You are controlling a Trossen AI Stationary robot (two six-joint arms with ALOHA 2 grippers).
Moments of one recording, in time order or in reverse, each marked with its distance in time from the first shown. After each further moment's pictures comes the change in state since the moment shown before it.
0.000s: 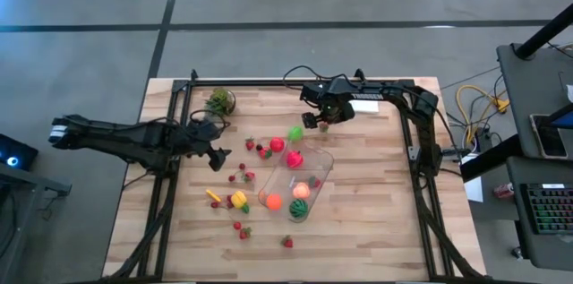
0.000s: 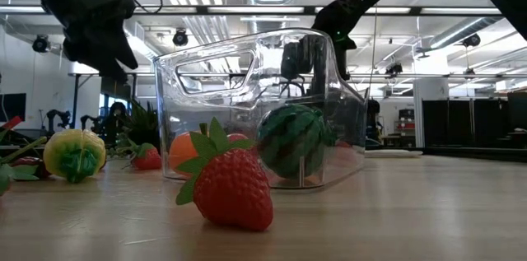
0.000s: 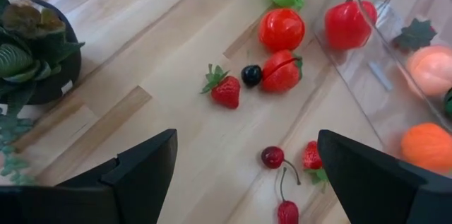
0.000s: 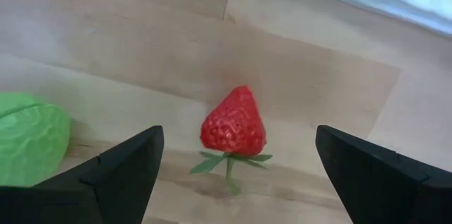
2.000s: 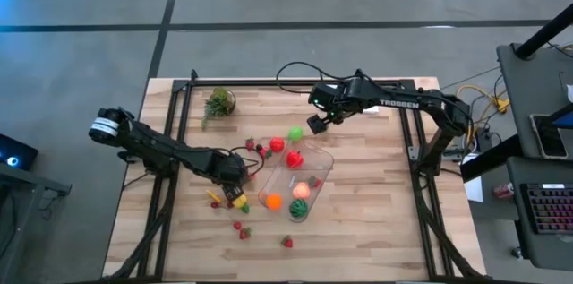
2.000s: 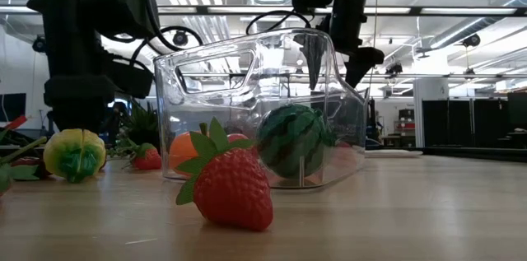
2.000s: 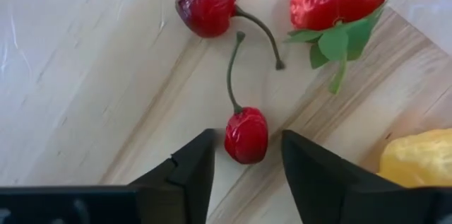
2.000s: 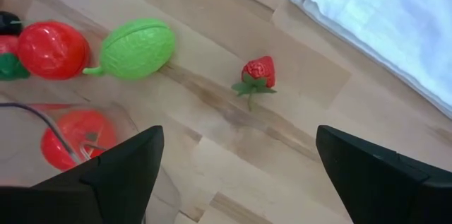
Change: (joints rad) left arm -0.146 0.662 0.026 0.127 0.281 -0.151; right arm 0.147 -0.294 0.000 -0.097 0.115 -0.159
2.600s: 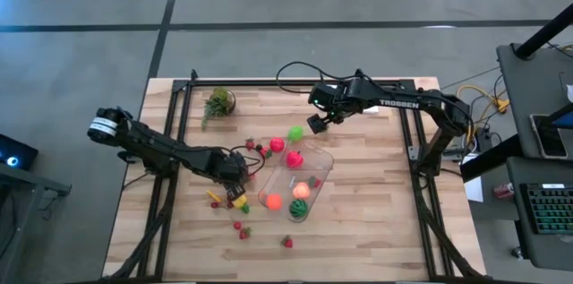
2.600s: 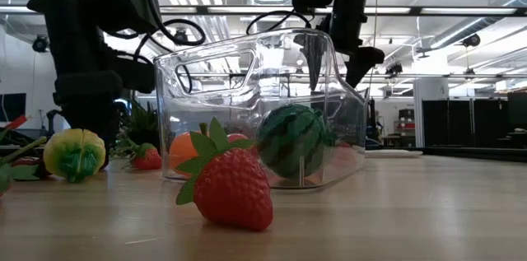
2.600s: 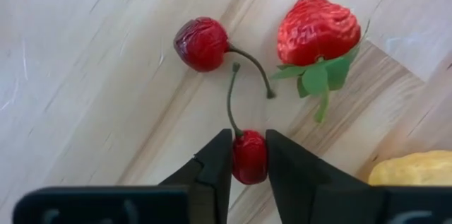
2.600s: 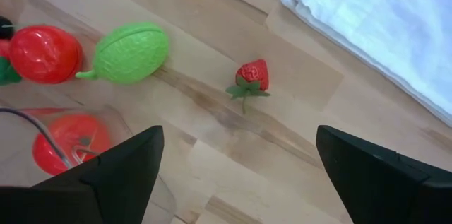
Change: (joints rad) left arm 0.002 -0.022 -0.004 0.046 -0.046 0.025; right arm 0.000 0.000 0.000 -0.004 0.022 0.000
